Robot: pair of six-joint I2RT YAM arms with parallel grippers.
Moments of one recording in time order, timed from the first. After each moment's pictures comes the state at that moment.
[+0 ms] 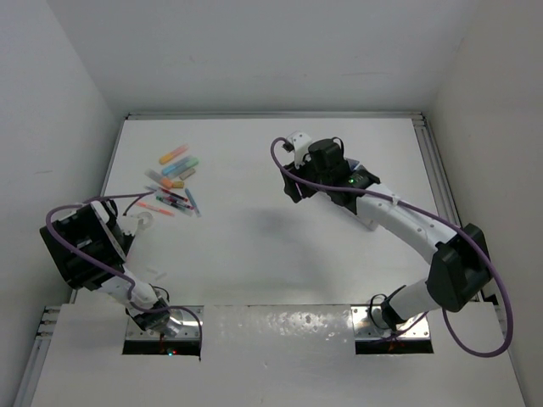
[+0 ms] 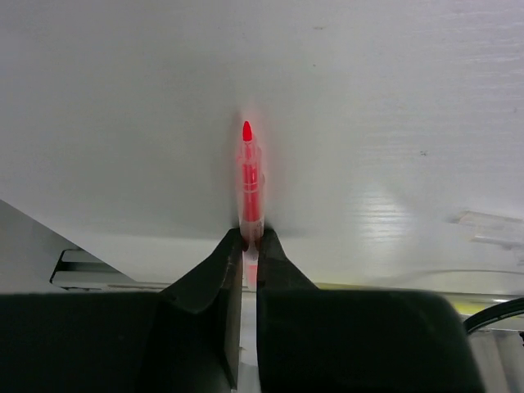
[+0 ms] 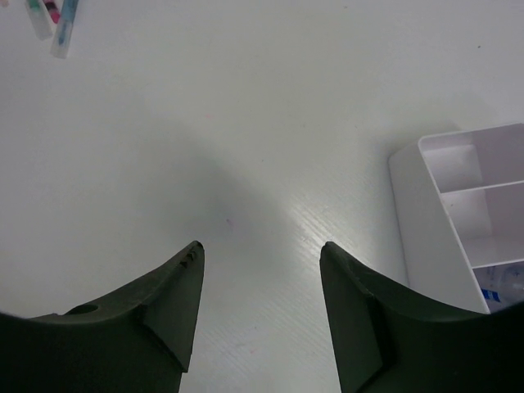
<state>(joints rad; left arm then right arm) 0.63 1.62 0.80 -0.79 -0.16 0.74 0.61 1.48 1.12 -0.28 -0.06 -0.05</state>
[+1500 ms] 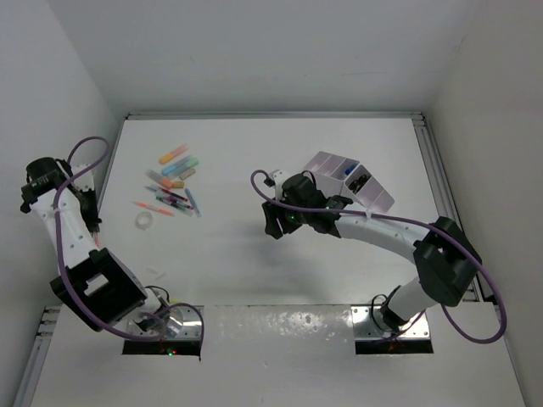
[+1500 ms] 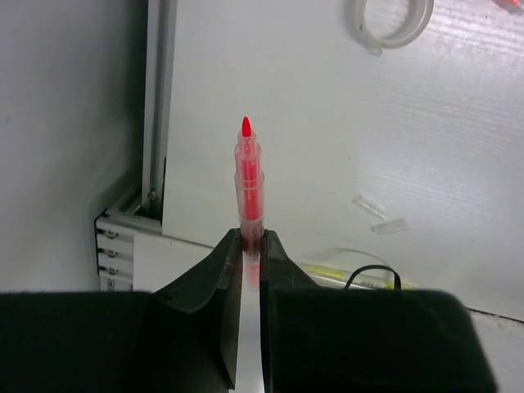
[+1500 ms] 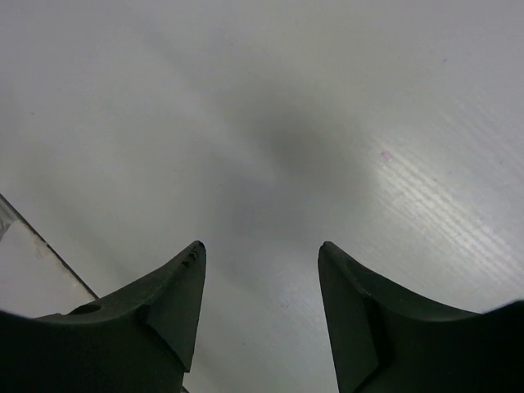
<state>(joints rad) 0.70 1.33 1.24 -1.11 0.07 0.45 0.80 1.53 0.95 -0.19 -0.11 0.23</state>
